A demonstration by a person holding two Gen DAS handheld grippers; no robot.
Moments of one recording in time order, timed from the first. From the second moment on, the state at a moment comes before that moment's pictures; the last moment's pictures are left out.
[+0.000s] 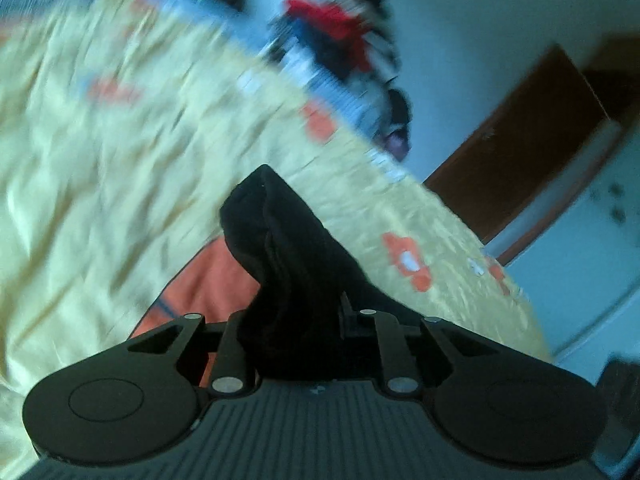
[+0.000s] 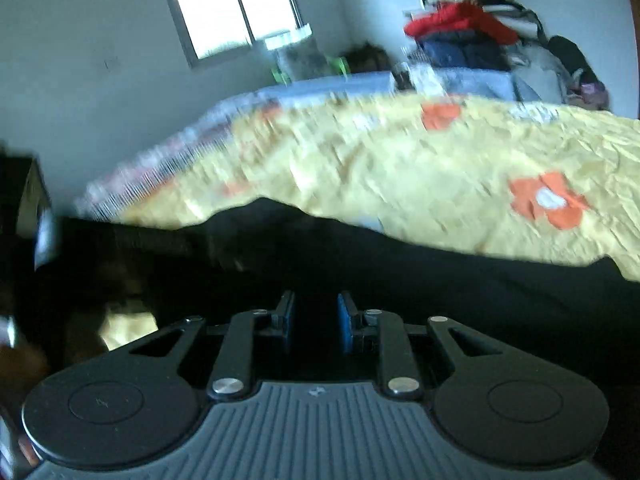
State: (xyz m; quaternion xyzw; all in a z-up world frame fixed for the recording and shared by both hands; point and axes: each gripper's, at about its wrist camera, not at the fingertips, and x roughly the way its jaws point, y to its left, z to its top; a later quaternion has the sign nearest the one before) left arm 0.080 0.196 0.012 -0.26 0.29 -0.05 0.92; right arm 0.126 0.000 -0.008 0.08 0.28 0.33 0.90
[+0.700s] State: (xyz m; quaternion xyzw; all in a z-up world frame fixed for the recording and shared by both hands) left arm 0.064 -0.098 0.045 -0.07 0.27 -0.23 0.93; right arm 0.043 -0.259 -0.013 0.26 0.20 0.17 0.93
